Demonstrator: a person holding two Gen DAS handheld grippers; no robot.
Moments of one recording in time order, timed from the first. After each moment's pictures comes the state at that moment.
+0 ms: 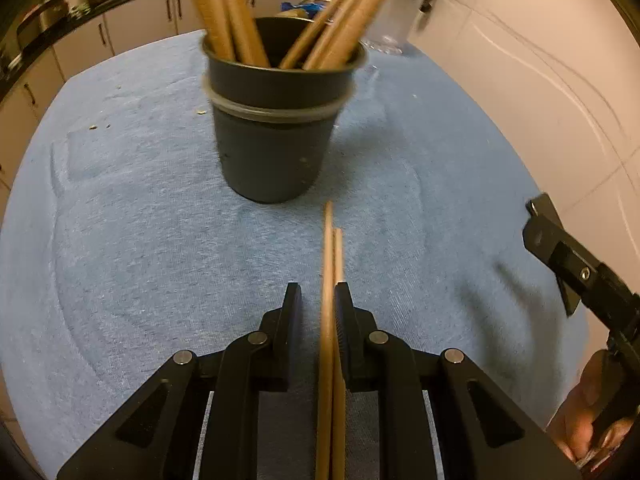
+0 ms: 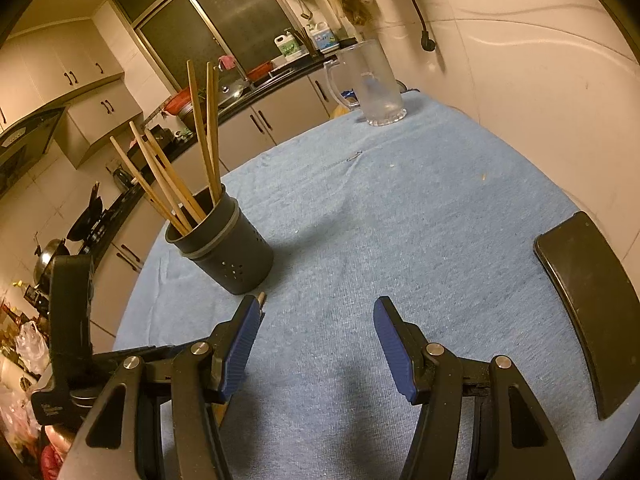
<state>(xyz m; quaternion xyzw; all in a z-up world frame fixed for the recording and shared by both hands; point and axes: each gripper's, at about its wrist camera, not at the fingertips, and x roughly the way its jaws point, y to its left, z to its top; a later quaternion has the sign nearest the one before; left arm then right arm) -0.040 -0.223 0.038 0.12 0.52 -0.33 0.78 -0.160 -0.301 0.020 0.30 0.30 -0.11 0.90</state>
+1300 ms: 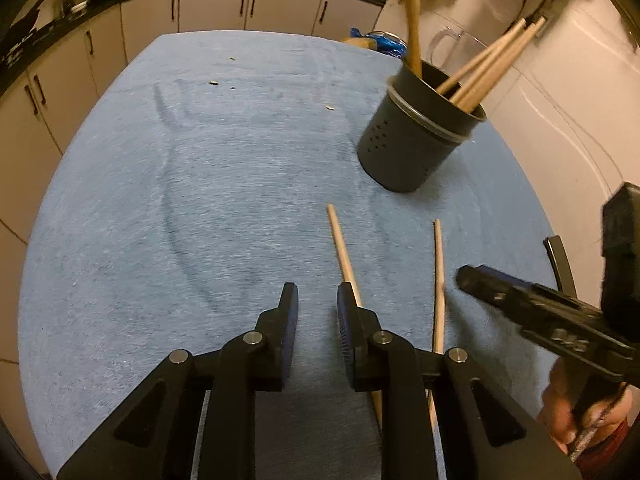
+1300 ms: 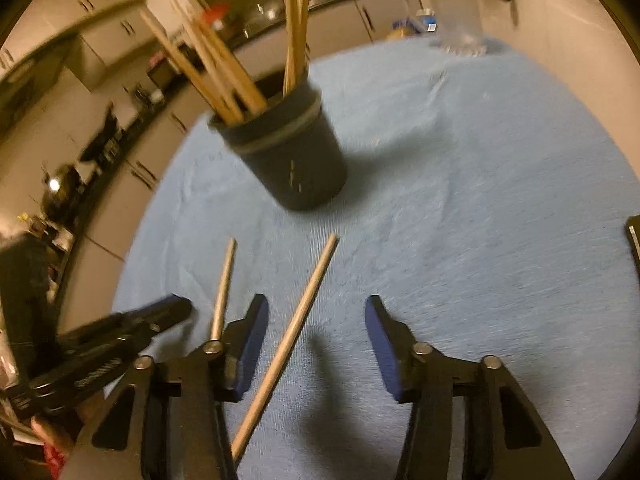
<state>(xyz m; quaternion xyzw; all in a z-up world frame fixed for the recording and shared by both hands) -0.029 -0.122 0.049 0.02 0.51 -0.27 0.82 -0.087 -0.232 -0.008 0.26 0.45 -0.03 0.85</state>
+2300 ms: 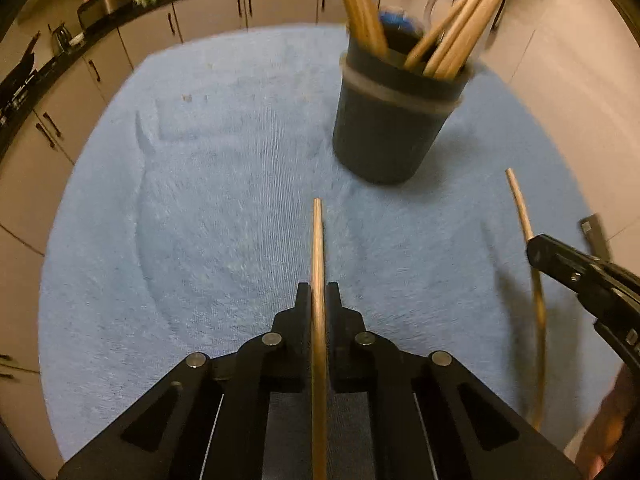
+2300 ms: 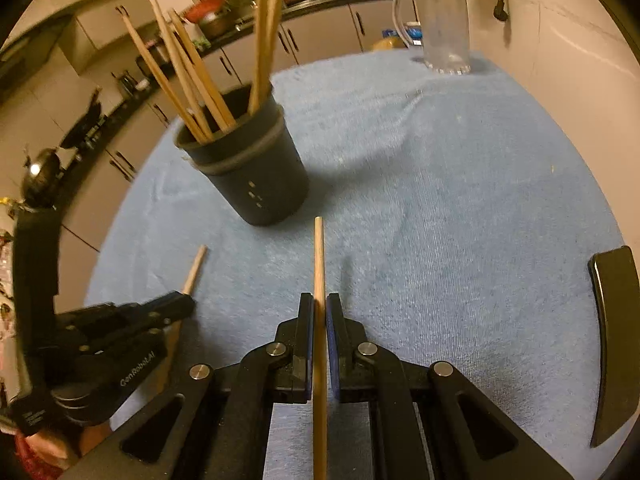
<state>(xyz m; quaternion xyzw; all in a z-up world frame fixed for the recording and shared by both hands) -0.041 -0.173 0.053 0.10 0.50 -0.23 0.83 -0.110 -0.261 0.018 0.22 0.42 -0.05 0.88</state>
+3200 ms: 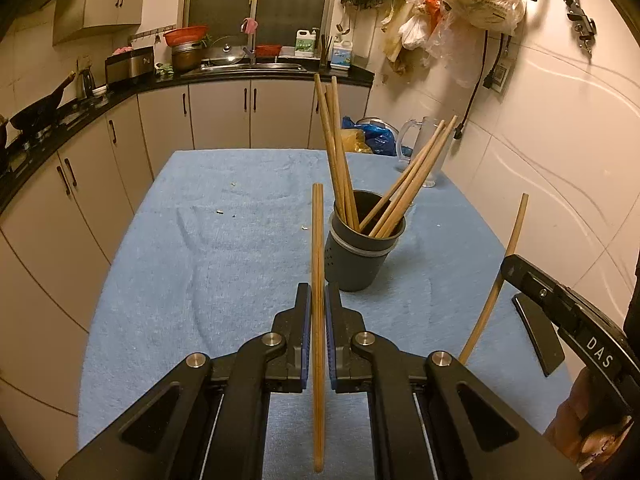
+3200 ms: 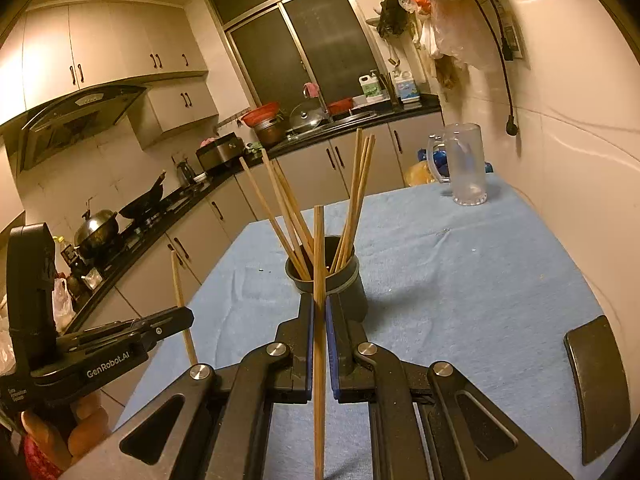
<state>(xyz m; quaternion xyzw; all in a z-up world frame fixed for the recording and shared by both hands) -0.084 -0.130 0.156 0.03 0.36 -0.26 0.89 -0.163 -0.236 0.104 0.20 0.23 -0.03 0.95</state>
